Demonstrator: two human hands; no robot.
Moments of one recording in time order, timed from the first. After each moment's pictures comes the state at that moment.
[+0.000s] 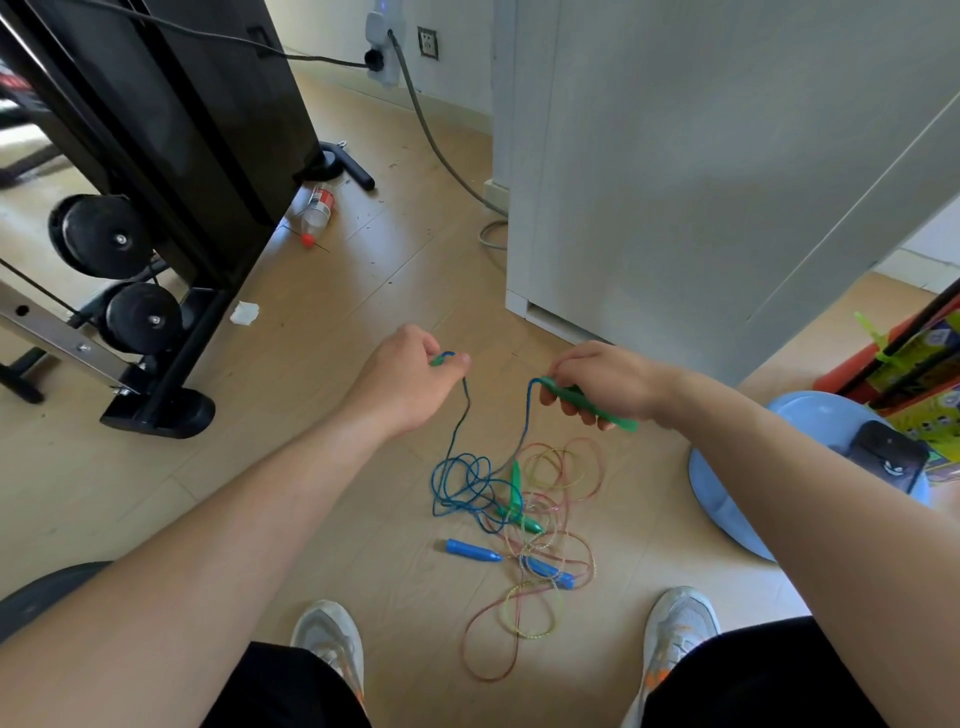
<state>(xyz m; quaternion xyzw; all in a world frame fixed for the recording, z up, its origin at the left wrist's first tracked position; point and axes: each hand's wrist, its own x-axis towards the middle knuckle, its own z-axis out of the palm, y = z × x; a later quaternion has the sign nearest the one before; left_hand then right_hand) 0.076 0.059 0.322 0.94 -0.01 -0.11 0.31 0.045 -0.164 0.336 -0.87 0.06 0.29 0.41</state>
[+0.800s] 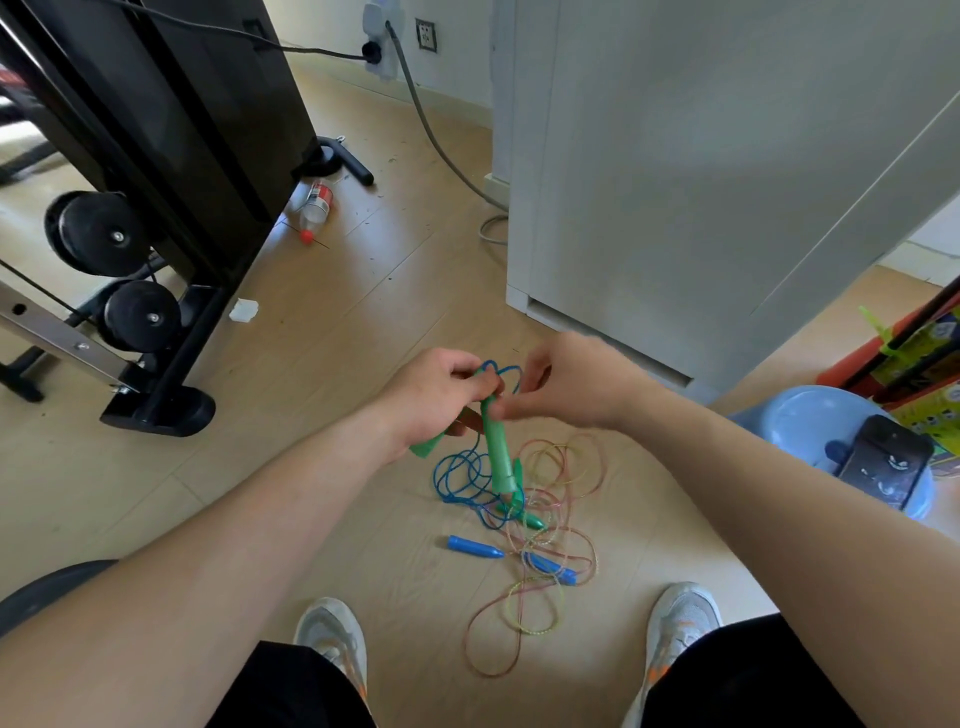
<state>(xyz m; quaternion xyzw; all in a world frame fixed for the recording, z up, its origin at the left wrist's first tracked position) 0.062 0.046 0.317 0.81 -0.05 -0.28 0.51 0.044 -0.134 0.335 -0.95 0.01 0.18 0.27</state>
